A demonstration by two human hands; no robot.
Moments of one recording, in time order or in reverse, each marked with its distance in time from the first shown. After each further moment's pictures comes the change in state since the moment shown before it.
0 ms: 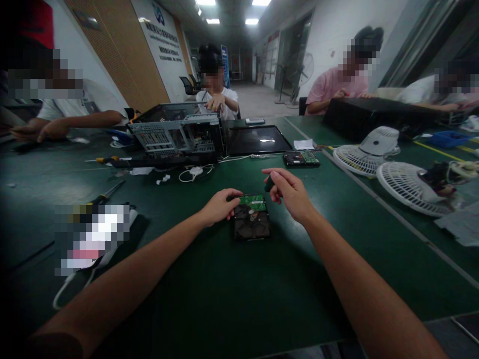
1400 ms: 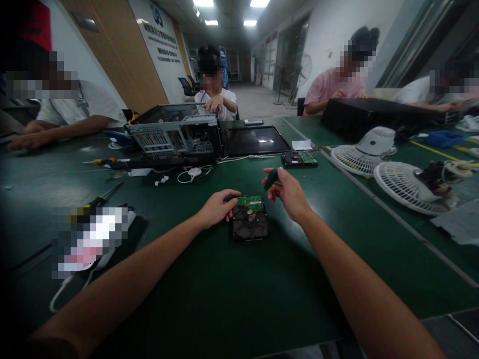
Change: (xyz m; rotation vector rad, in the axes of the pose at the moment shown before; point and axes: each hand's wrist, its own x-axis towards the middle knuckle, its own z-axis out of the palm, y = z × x) left_hand -0.008 0.001 -0.002 -0.072 -0.019 0.045; right_hand 0.004 0.011 0.000 0.248 0.041 0.052
